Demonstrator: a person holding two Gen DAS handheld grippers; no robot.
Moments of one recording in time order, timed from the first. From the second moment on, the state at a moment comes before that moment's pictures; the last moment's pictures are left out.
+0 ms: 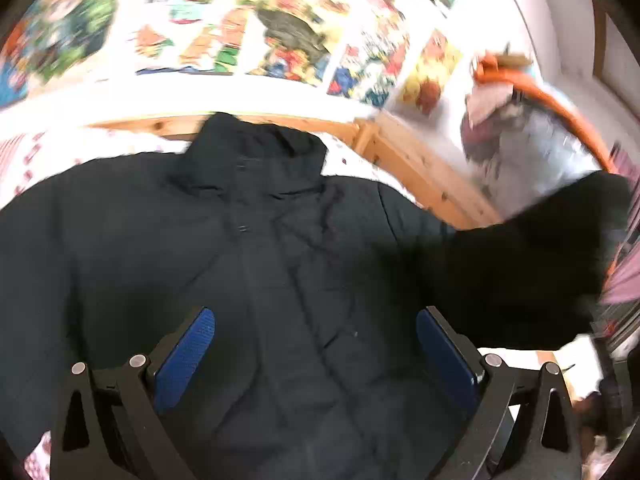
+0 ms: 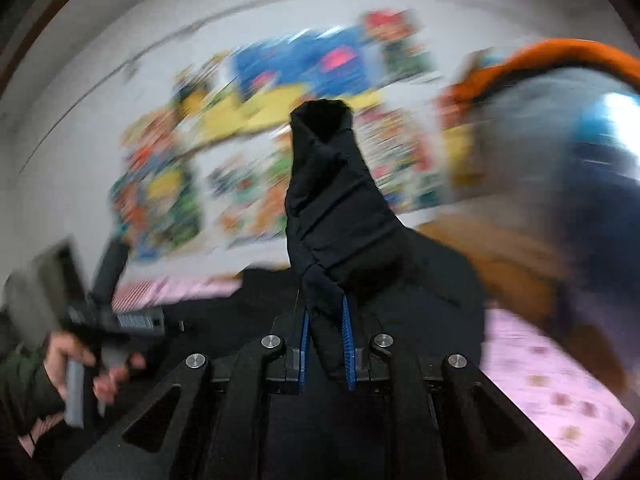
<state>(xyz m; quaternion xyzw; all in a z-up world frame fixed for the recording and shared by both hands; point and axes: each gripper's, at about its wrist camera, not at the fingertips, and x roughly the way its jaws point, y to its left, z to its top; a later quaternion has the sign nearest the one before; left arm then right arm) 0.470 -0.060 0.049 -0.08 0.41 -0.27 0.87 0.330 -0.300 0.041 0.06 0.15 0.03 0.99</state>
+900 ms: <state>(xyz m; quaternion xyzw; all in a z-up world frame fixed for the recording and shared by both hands) 0.510 0.003 -0.102 -0.25 0.58 -0.25 0.74 0.335 -0.184 -0.059 0.00 0.36 0.22 0.91</state>
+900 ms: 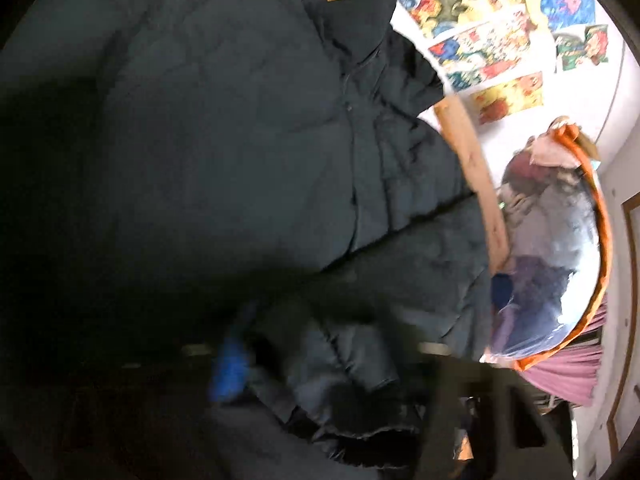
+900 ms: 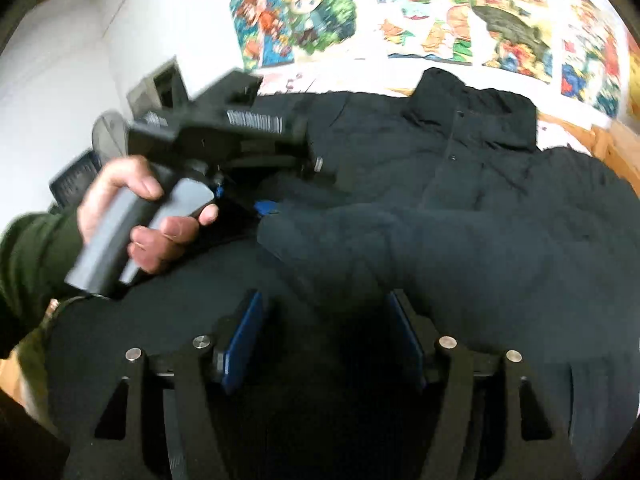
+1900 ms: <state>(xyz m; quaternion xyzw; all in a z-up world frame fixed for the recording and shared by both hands) 0.525 0.040 -0.064 0.05 0.47 -0.03 0.88 0.501 -0.267 -0.110 -0.06 0.45 0.02 0.89</state>
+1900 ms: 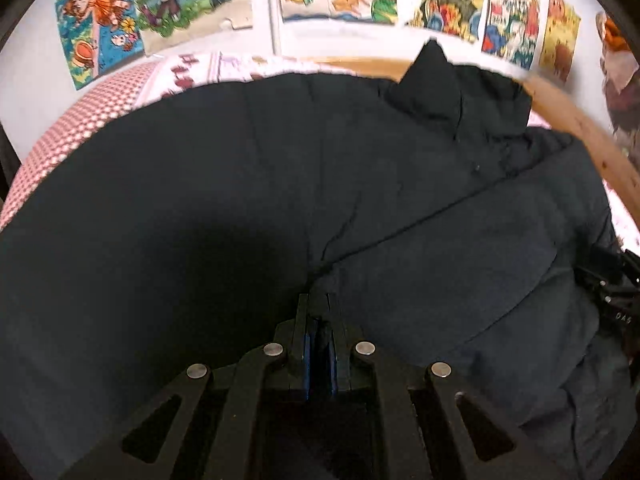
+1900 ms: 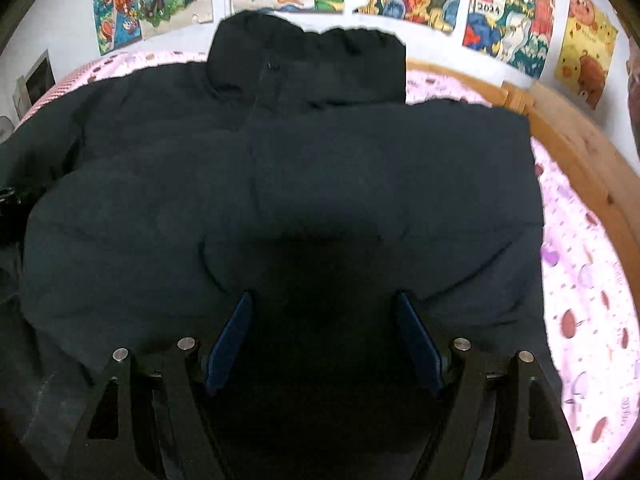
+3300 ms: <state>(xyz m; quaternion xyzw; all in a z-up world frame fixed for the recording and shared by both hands) 0.287 0.269 -0.052 -0.36 0.26 0.09 0.89 0.465 -0.019 -0.084 -0.22 0.39 0.17 0.88</state>
